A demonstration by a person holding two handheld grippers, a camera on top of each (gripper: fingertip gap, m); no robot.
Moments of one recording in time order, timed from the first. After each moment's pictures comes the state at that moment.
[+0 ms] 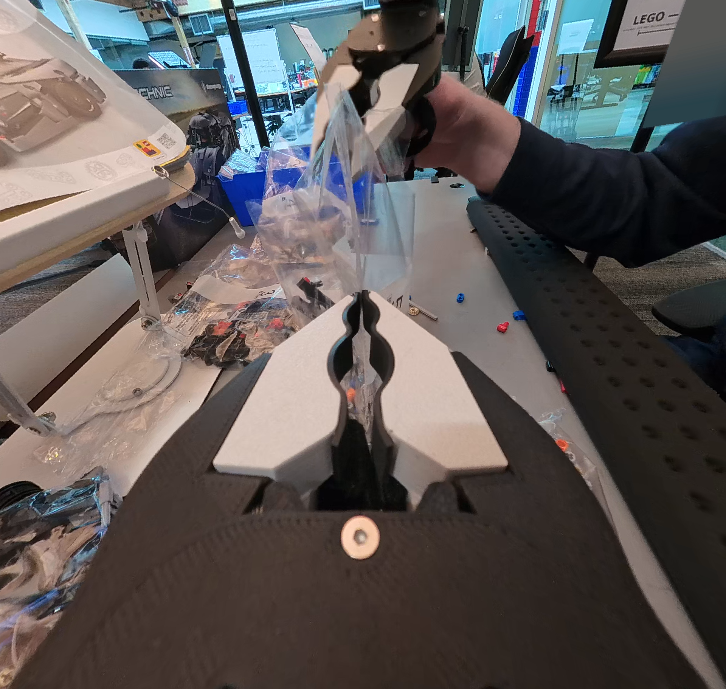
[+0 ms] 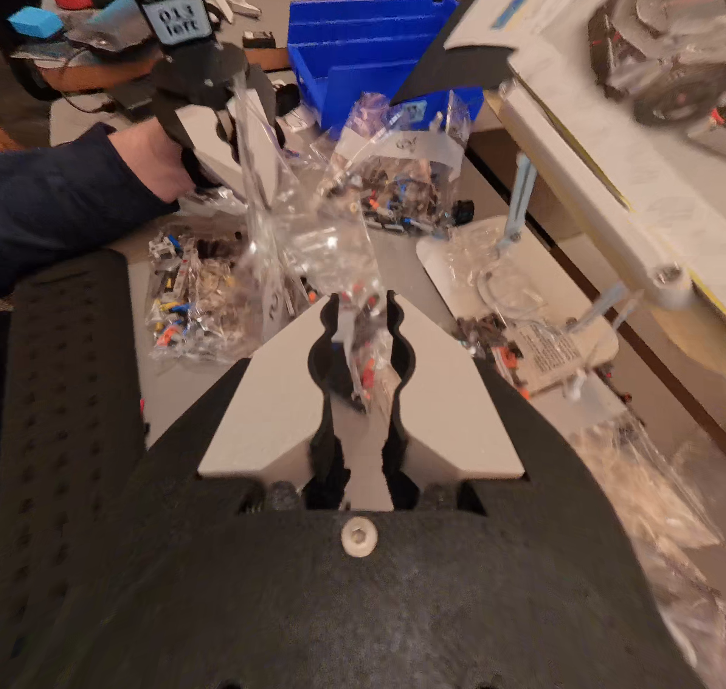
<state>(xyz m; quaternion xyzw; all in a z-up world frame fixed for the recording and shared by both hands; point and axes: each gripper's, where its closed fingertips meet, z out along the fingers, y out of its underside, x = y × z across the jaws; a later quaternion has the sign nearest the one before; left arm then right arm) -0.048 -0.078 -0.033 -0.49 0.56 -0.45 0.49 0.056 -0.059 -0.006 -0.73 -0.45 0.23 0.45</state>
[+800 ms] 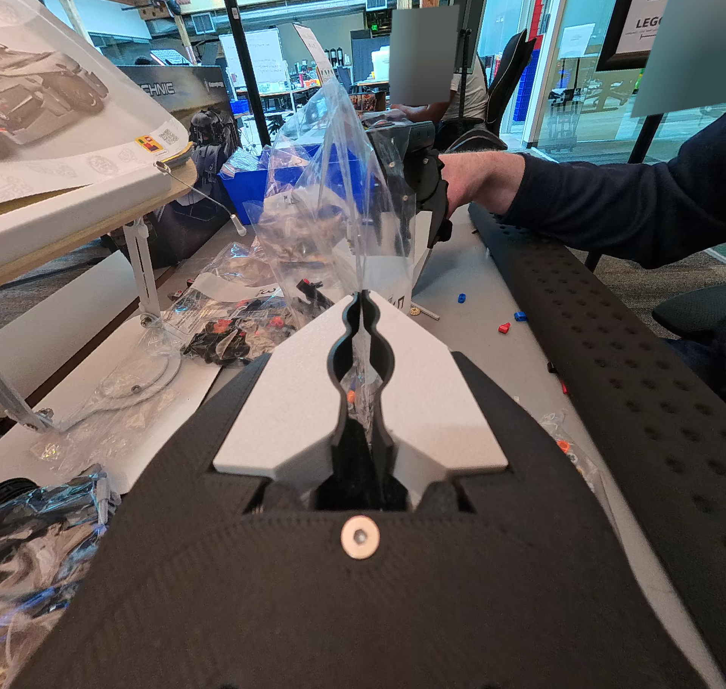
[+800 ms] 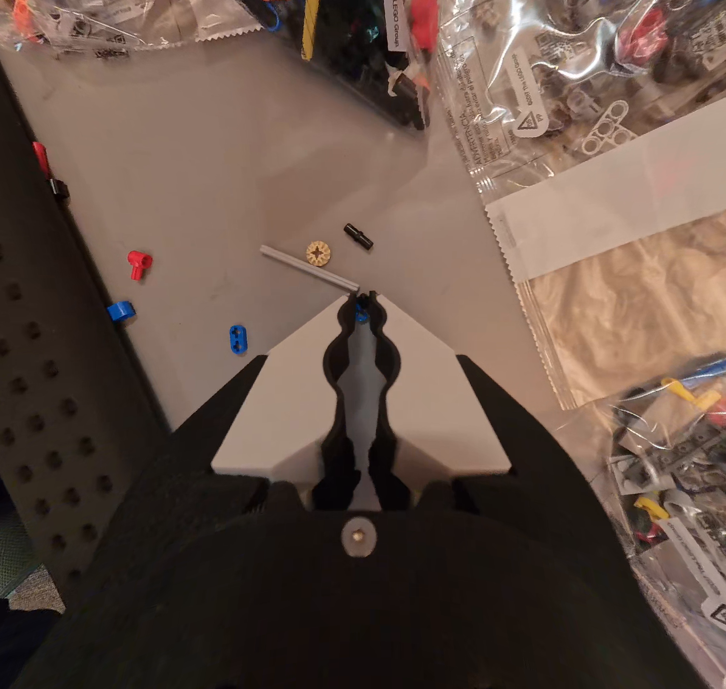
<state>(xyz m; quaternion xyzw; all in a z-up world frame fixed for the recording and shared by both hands) -0.047 -0.076 -0.035 -0.50 0.56 -0.45 0.49 0.138 -0.120 -0.175 -0.84 -0.47 0.18 0.19</state>
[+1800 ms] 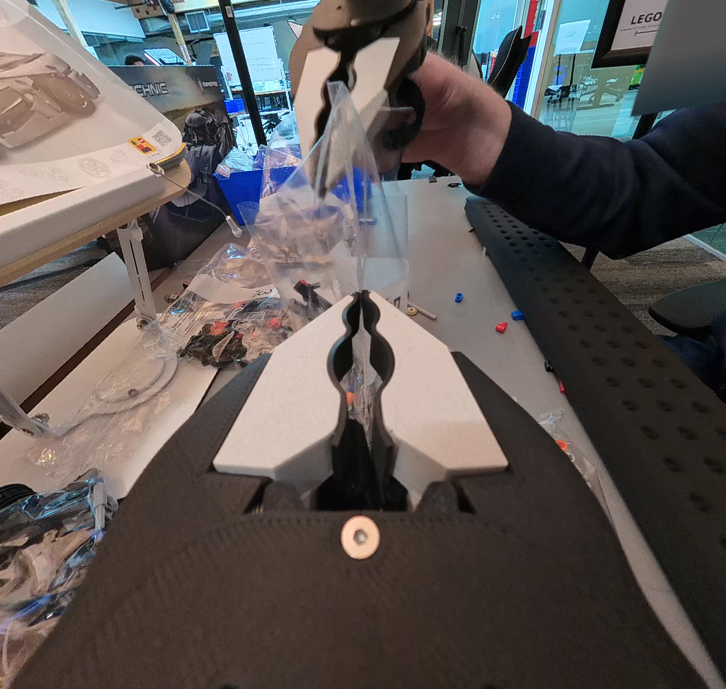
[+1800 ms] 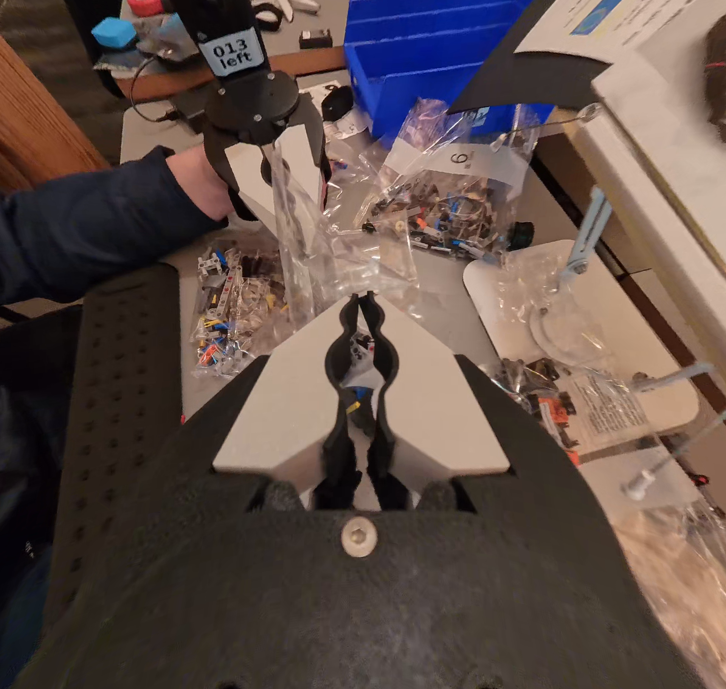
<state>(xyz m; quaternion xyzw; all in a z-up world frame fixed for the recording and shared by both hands) -0.046 -0.078 -0.035 -0.49 0.56 -0.45 0.48 0.008 -0.057 -0.001 -0.72 -0.49 0.28 0.40</state>
